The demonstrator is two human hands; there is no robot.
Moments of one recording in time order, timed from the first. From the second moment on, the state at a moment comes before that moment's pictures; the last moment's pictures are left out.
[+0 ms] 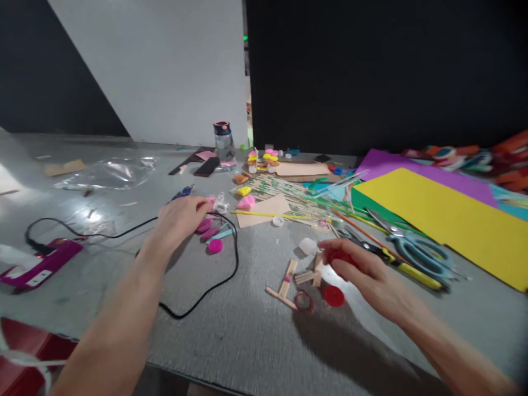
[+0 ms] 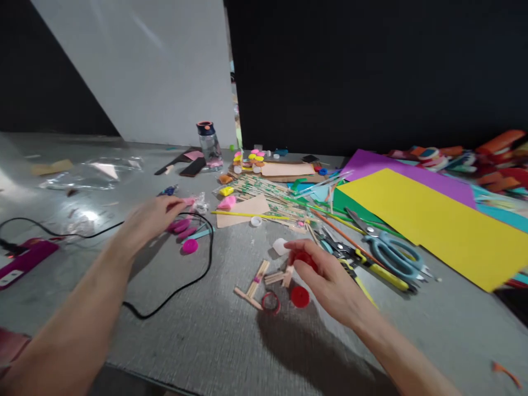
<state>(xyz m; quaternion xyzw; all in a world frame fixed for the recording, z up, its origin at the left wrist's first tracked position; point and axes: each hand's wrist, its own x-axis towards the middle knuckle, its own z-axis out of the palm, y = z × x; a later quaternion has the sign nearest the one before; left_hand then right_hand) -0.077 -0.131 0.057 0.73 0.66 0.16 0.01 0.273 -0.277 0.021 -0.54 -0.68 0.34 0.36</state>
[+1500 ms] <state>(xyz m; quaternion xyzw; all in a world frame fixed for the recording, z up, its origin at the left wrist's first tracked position) 0.058 -0.226 0.017 0.71 0.29 0.30 0.57 0.250 -0.287 0.009 -0.50 -0.53 0.52 0.46</state>
